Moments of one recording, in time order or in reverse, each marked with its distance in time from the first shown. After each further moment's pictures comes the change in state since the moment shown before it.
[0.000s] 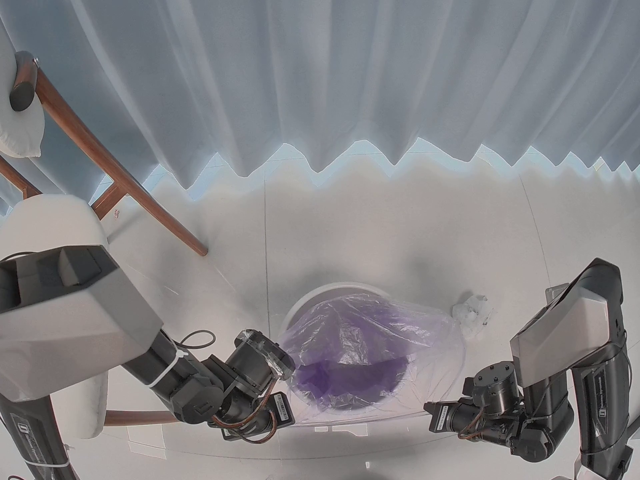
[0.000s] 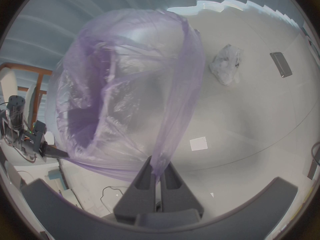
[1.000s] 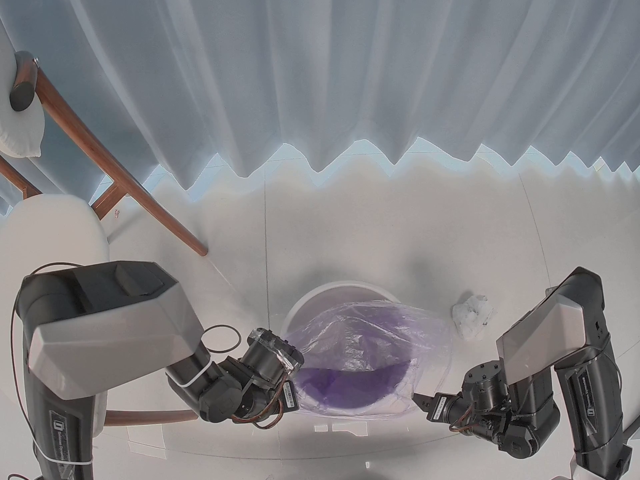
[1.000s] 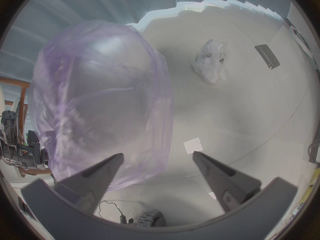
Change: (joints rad) left arm 0.028 0.167 -0.073 -0.216 0.156 0.161; right arm -0.030 0.104 -0.109 0.005 -0.091 0.081
